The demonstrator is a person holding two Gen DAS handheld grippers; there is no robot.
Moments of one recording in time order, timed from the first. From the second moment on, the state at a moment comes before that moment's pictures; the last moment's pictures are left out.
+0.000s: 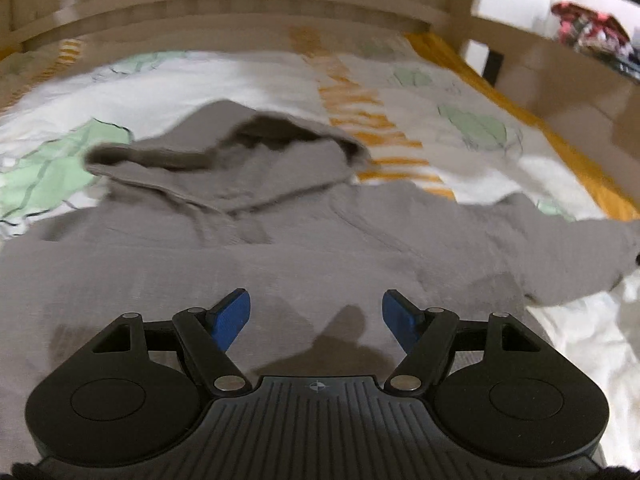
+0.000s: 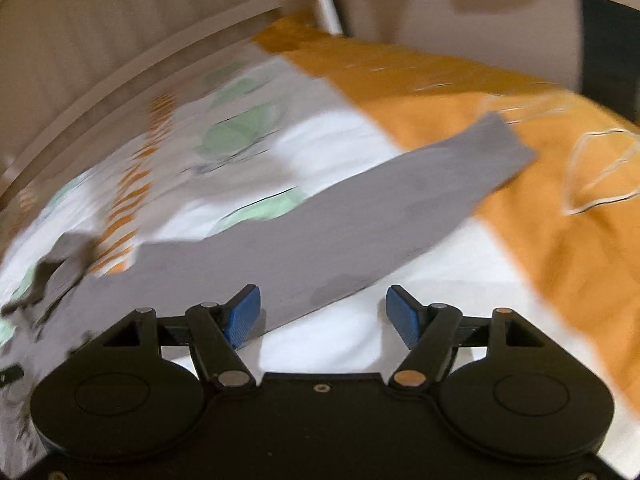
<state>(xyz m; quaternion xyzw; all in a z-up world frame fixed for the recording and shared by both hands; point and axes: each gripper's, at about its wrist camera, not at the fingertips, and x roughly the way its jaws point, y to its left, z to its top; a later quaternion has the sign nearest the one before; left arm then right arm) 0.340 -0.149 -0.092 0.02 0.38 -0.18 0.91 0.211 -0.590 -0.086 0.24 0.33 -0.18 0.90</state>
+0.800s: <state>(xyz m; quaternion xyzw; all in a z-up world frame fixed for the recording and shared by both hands) 0.335 -0.176 -0.123 0.09 0.36 -0.17 0.91 0.238 -0.709 -0.113 0.35 0.26 -0.25 0.86</state>
